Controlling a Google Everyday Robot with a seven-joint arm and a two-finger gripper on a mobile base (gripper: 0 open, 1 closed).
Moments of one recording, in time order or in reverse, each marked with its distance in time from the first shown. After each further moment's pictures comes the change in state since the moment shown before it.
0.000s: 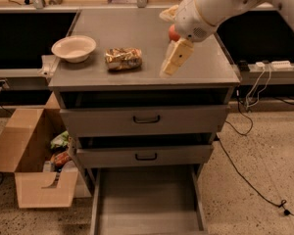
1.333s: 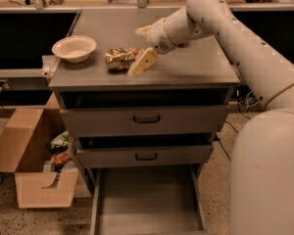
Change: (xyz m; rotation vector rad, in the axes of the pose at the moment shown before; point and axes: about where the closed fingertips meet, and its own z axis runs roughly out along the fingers) arm -0.001 -0.058 0.143 -0.072 -0.269 0.174
